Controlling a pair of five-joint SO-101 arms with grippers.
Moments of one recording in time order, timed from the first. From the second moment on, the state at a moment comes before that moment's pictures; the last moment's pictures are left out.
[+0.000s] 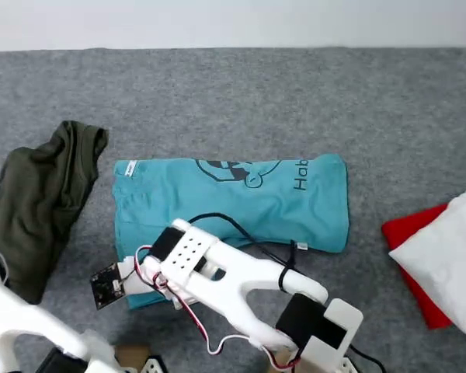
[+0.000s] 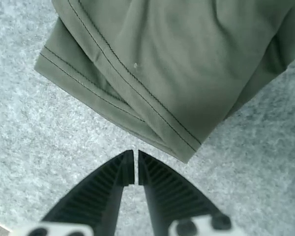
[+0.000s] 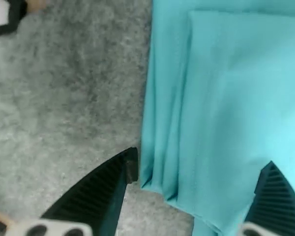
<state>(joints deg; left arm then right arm) -63.0 -24.5 42.8 69.2 -24.3 -60.6 8.5 20.4 68.4 52.7</state>
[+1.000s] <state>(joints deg) -63.0 -24.4 43.6 69.2 -24.3 -59.9 8.0 25.9 54.5 52.9</state>
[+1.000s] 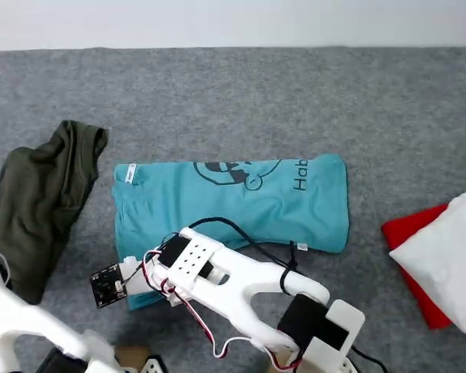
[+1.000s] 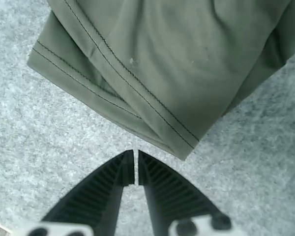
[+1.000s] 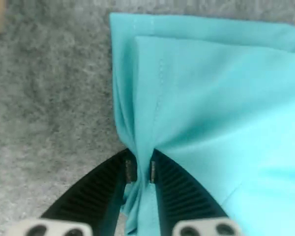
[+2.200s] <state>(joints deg) -63.0 -24.4 43.6 67.6 -24.3 -38.8 46.3 -40.6 76.7 52.9</state>
